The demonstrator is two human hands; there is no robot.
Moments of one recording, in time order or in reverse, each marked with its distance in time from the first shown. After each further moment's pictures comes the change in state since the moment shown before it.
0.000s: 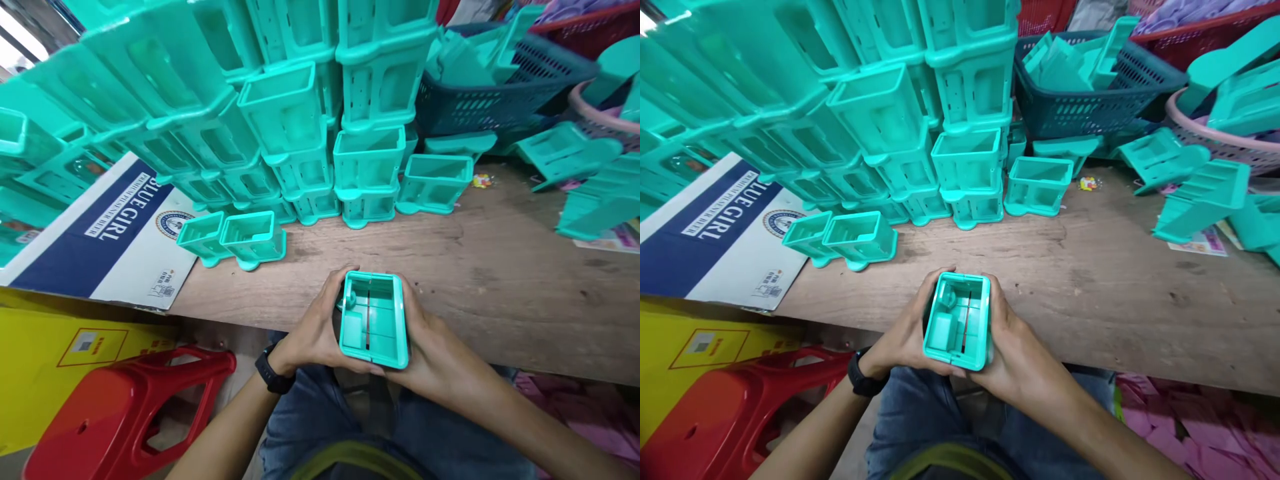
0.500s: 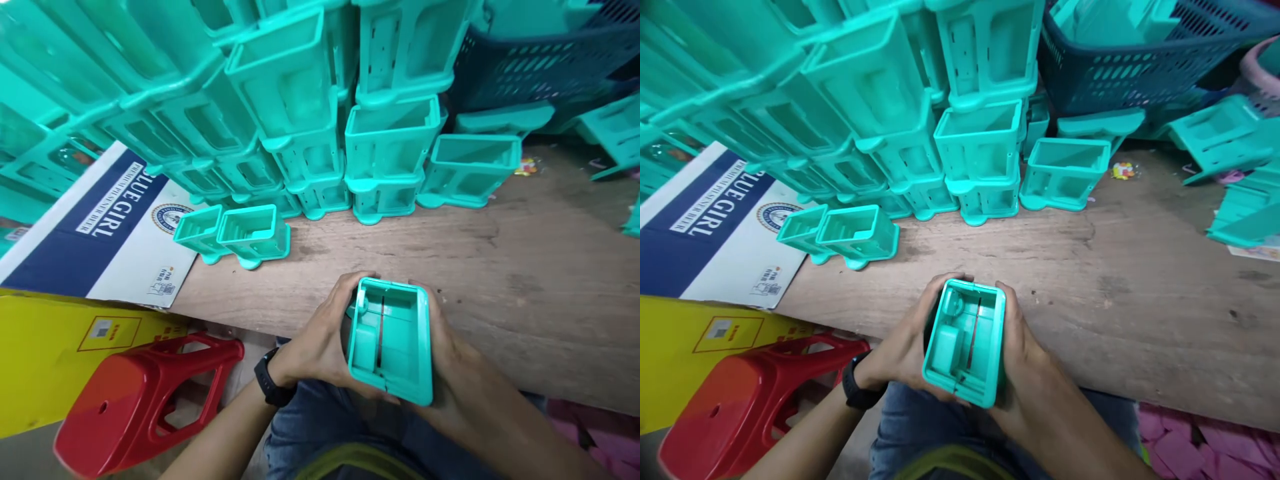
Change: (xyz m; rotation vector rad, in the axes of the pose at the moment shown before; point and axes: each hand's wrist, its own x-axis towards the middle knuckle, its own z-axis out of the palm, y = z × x) left_hand 0.002 -0.001 -0.005 -0.020 -0.051 -0.010; right_hand -0.012 0.016 0.011 -0.240 0.141 -0.041
